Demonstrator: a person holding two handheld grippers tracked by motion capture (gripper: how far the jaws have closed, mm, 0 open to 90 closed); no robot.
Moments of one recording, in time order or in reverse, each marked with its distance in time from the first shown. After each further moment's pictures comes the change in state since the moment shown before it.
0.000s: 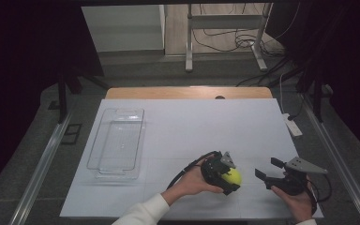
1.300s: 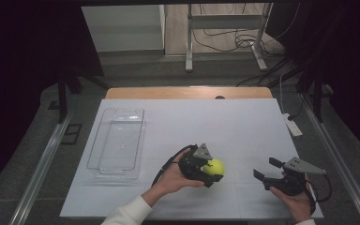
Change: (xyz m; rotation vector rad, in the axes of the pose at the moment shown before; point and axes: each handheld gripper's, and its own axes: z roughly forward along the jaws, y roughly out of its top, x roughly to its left) left arm 0.016 -0.032 -0.053 -0.134 0.067 -0.073; right arm 0.005 0.002 0.001 -0.006 0.013 -0.019
